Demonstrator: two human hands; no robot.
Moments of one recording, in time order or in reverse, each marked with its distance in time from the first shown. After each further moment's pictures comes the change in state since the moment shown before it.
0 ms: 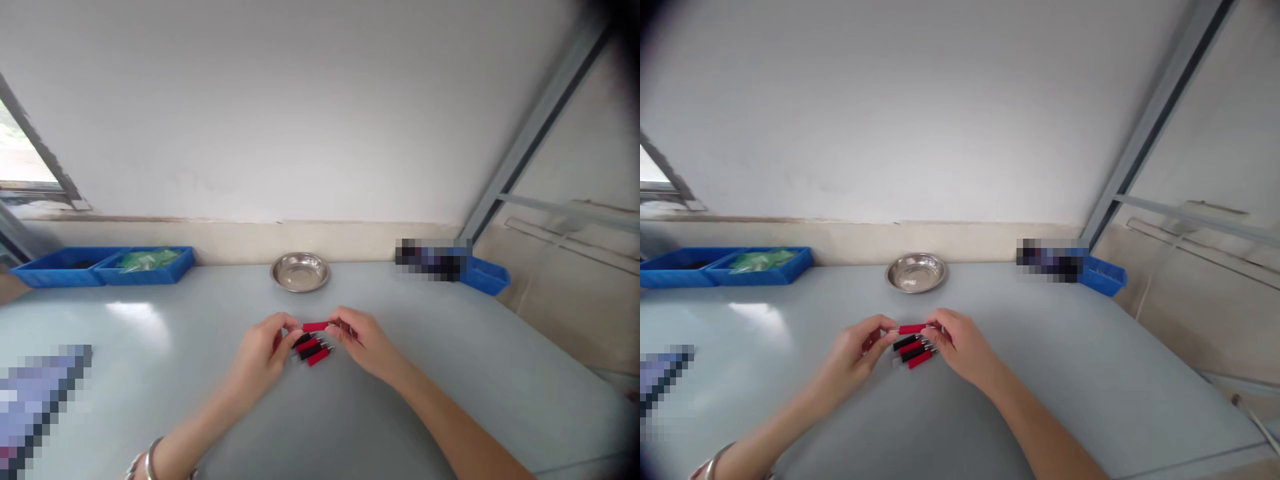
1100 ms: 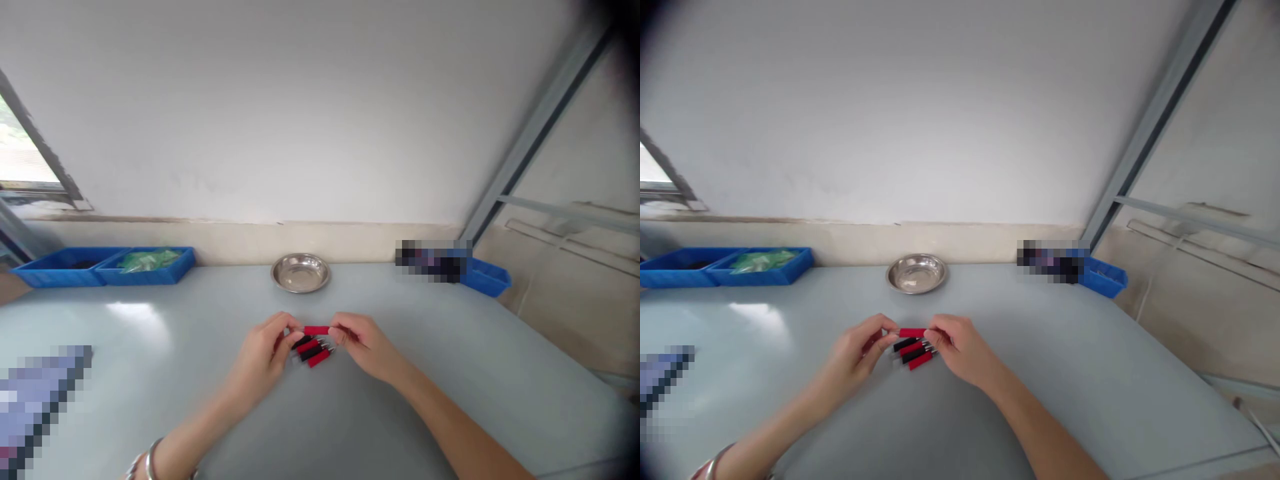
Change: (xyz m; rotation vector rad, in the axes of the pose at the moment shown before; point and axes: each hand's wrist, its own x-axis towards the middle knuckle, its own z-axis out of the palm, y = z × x) left_hand -0.001 -0.002 -0.001 -0.007 -0.003 0.087; right_hand 0.001 0.000 -0.001 0.035 -0.062 0.013
